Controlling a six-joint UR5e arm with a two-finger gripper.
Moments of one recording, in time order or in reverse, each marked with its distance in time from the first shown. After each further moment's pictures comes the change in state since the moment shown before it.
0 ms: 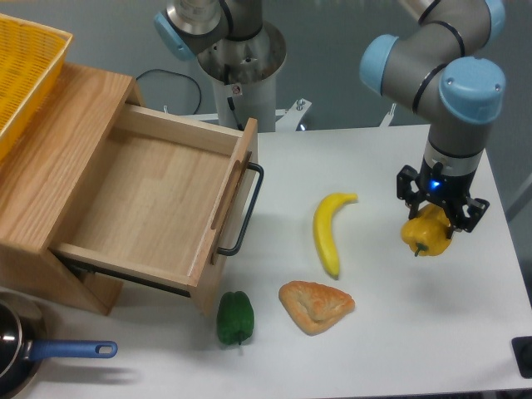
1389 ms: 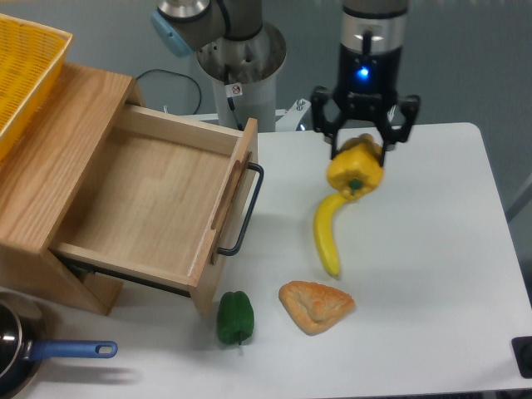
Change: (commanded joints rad) arm -0.113 0.394 -0.156 -0.101 -0.216 -0.538
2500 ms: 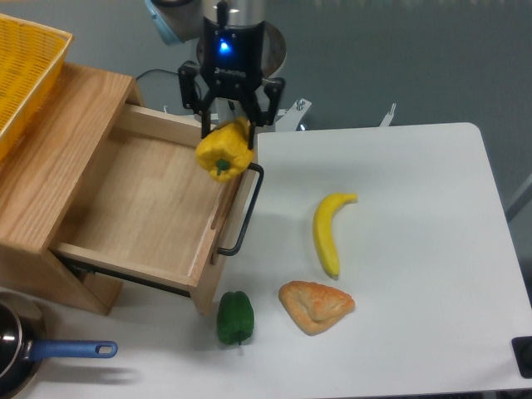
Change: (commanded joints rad) arm -0.256 0.063 -0.064 -0.011 0.009 -0.210
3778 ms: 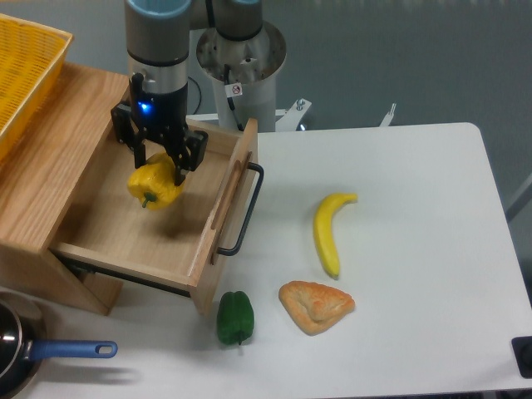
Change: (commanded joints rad) arm -0.193 -0.135 -0.006 0.008 0.084 -0.066
